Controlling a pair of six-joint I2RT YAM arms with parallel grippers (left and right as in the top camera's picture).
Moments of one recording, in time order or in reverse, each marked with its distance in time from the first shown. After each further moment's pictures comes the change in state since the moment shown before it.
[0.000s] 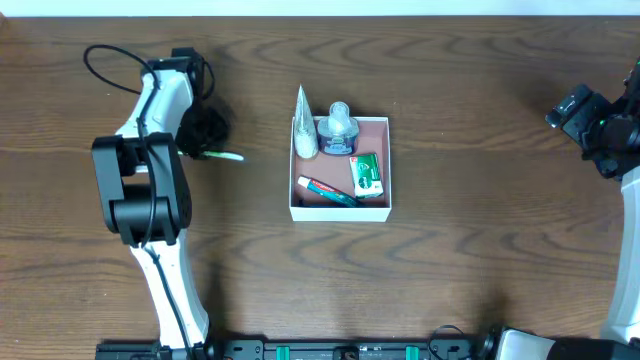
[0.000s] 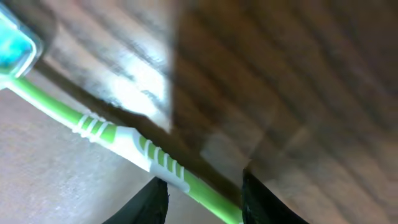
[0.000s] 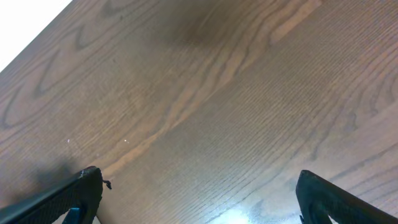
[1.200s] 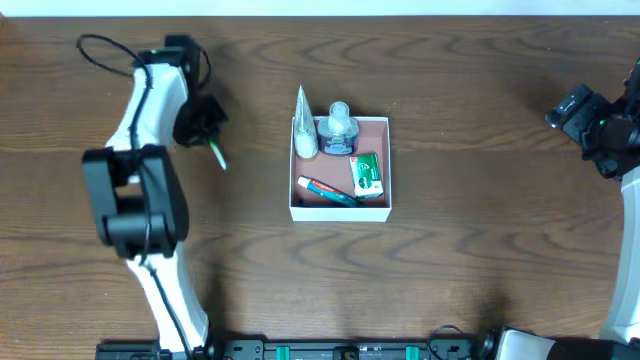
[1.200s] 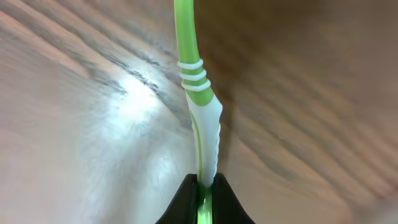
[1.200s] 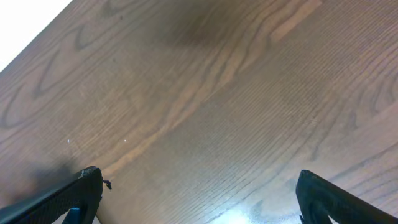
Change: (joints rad) left arm -0.007 -0.140 0.037 -0.056 0.041 0.120; right arm 0.000 0.000 0.000 0.000 0.000 0.000
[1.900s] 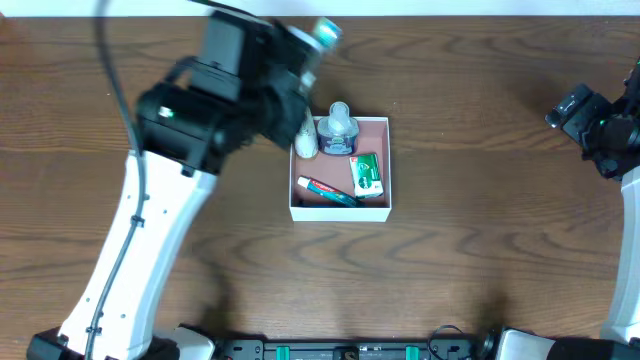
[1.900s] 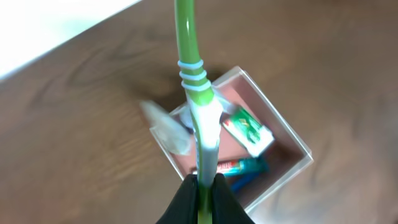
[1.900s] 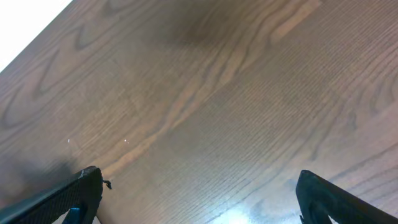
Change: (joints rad) left arm -0.486 -0.600 0.038 -0.018 0.140 0.726; right arm 0.000 0.000 0.000 0.000 0.000 0.000
